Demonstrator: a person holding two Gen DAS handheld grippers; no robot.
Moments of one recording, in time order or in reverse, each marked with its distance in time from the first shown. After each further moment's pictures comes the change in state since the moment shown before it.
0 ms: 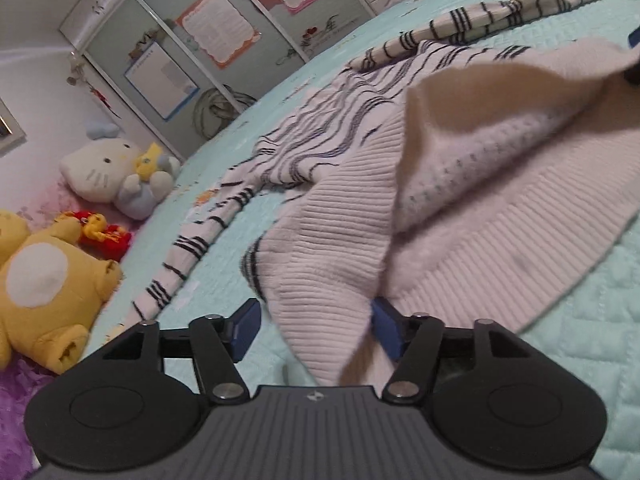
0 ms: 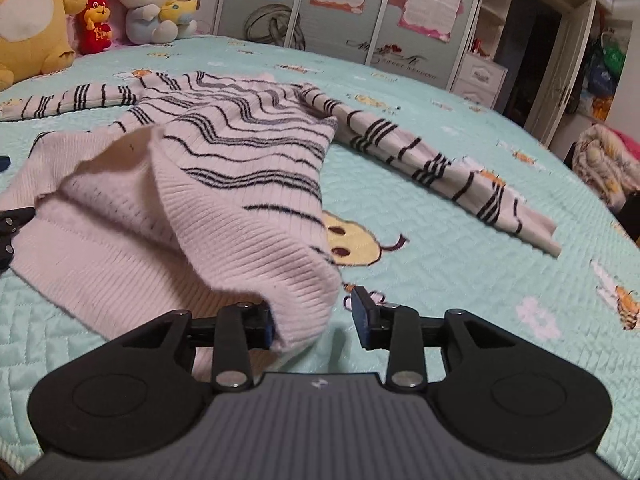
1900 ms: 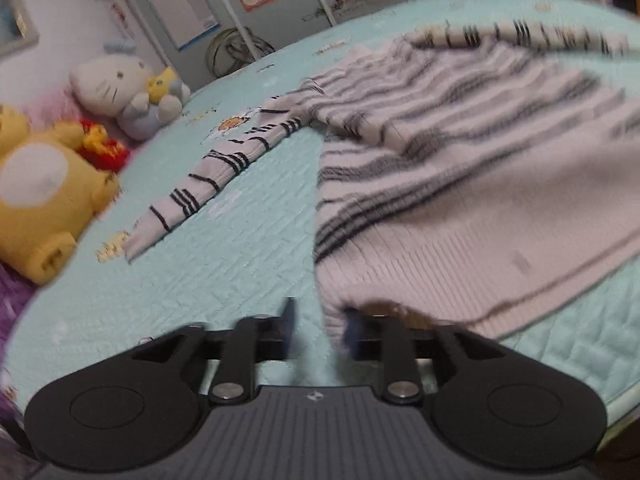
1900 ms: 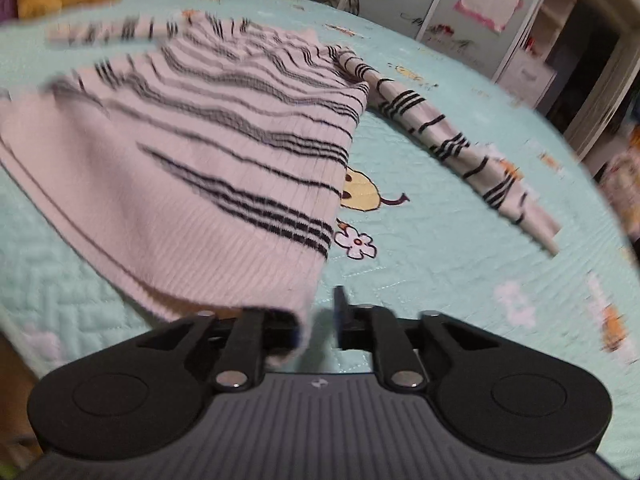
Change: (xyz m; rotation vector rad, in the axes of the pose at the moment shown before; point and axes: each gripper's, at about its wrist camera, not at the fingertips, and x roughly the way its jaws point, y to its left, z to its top) left arm -0.010 0.097 -0.044 -0.267 0.124 -0.133; right arm -0.028 -0.027 -0.007 -0.122 0.143 0.159
